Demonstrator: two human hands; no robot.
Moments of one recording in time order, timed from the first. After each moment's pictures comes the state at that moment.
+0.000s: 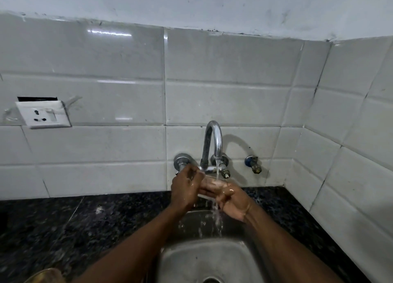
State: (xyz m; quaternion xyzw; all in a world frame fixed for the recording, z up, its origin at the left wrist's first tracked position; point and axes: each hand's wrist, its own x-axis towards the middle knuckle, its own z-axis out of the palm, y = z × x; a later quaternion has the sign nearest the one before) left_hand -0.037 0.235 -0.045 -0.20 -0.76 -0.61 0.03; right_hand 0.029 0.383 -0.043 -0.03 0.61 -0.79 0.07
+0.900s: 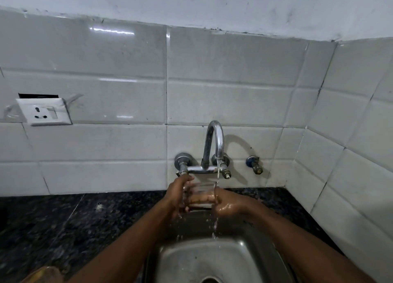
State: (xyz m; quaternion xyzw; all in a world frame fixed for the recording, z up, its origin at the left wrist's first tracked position) left_hand -0.044 0.212 -0.045 -0.04 -0.67 -0.70 -0.26; right_hand 0.021 0.378 -0.021 -0.16 0.91 -0.35 0.15
